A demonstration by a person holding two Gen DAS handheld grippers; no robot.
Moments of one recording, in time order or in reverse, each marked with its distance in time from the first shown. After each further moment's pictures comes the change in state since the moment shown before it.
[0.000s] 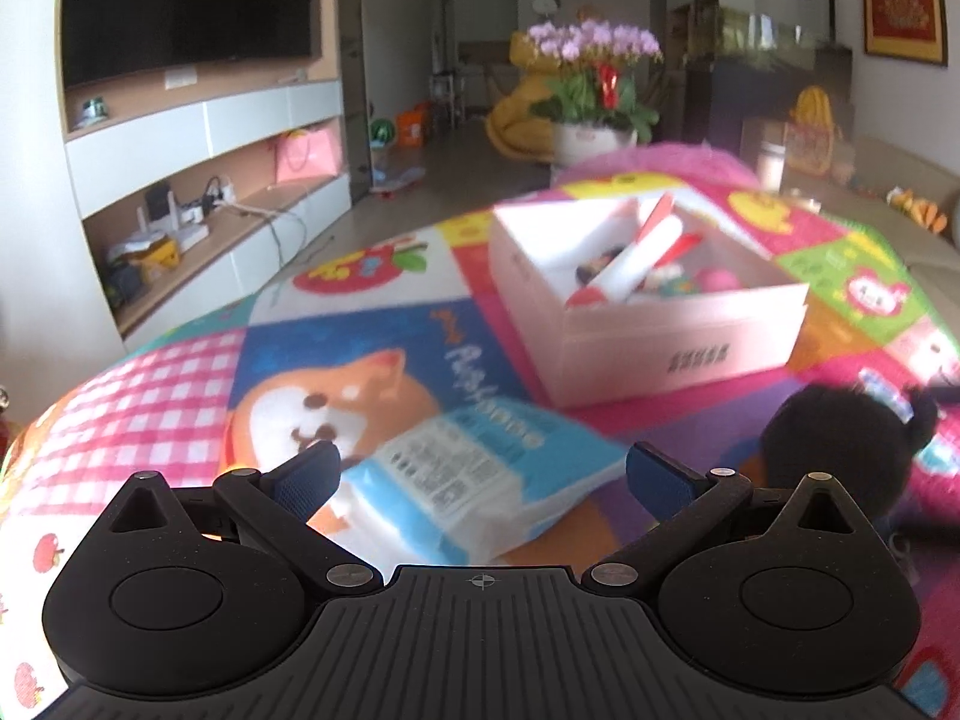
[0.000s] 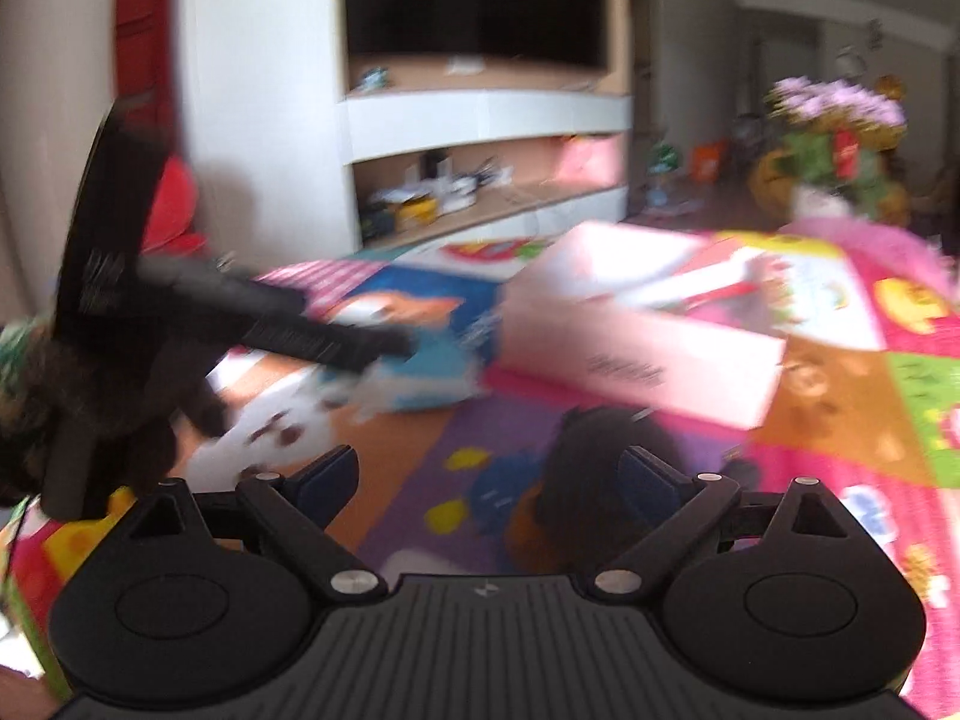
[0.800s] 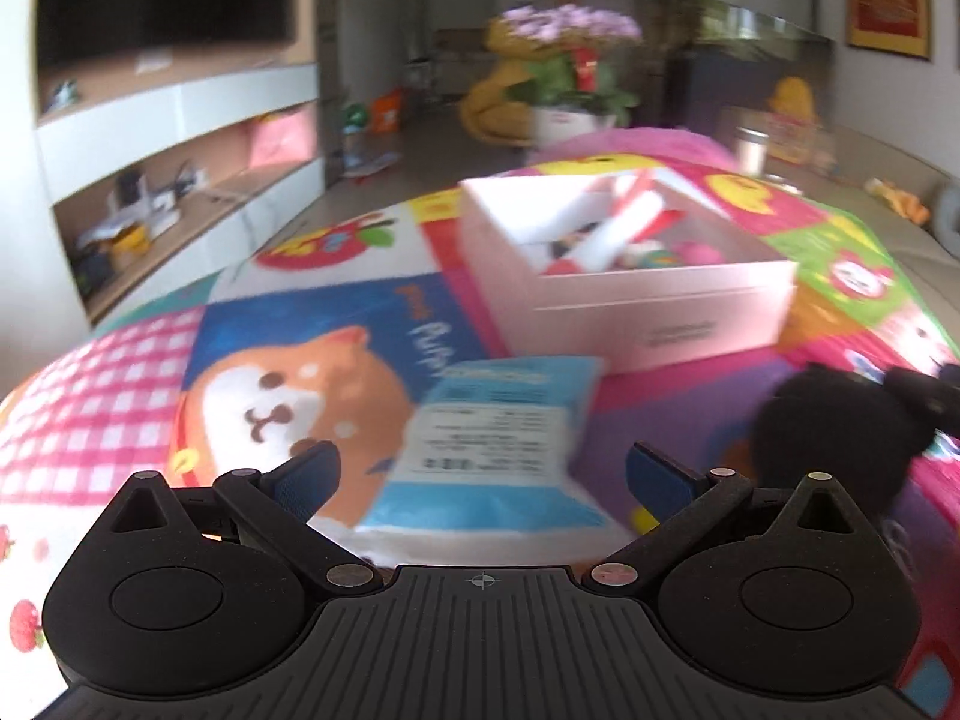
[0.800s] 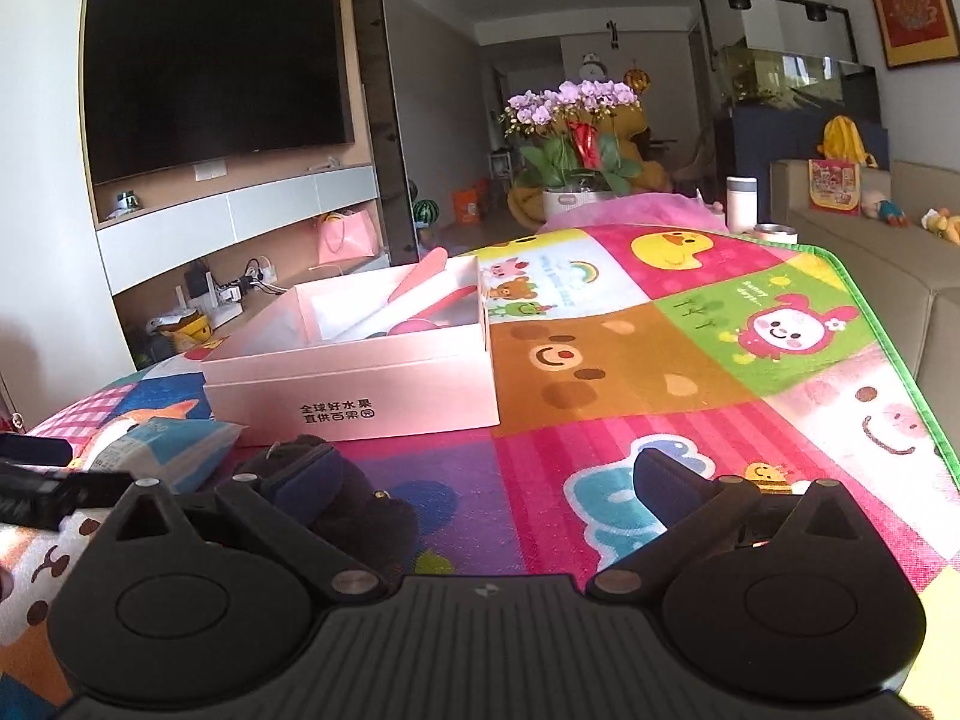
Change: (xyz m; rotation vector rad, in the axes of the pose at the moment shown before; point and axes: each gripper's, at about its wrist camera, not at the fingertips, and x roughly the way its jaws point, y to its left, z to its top) left arm 0.019 0.000 -0.010 -0.013 0.024 -0.057; right arm 0.009 -0.067 -0.041 0.314 -0.152 -0.370
